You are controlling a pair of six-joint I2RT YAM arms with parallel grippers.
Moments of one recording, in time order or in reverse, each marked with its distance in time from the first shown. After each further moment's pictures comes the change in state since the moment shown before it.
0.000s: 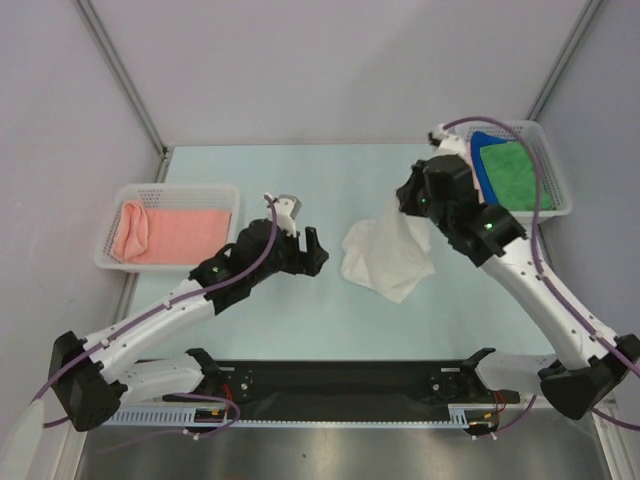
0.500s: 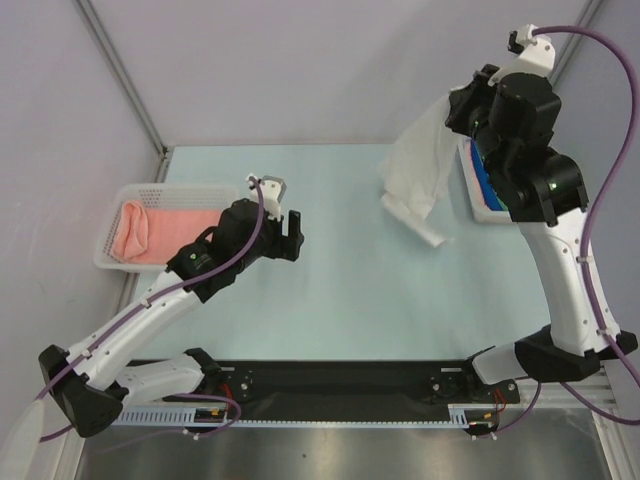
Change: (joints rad) left arm 0.051 -0.008 0.180 -0.245 -0.115 0.164; right arm -0.138 0.232 0.666 -0.105 0.107 -0.144
